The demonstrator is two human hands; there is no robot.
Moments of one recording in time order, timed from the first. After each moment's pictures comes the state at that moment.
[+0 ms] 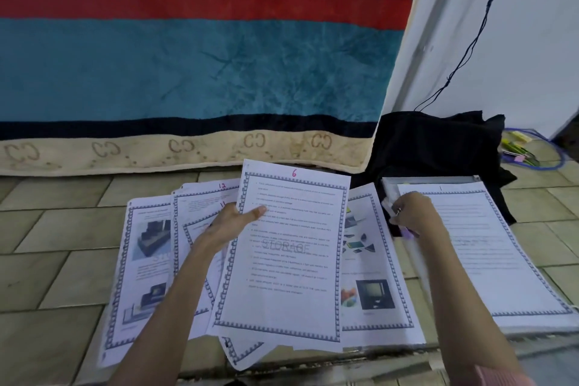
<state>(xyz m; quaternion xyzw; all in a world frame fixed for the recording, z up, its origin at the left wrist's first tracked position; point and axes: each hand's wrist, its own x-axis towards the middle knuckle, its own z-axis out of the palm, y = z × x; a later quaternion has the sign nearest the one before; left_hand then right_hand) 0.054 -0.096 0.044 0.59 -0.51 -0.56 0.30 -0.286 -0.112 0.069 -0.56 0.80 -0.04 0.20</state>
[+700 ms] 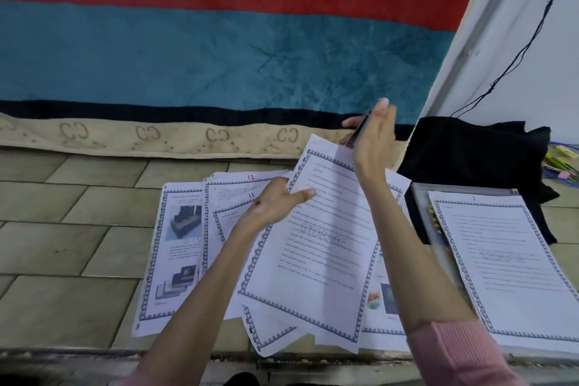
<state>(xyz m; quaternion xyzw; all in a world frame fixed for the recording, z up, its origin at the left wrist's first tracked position) 0.032 -0.089 0.090 0.55 -0.59 -0.50 0.31 -0.116 -0.145 0.144 -0.49 0.52 -0.65 0.26</state>
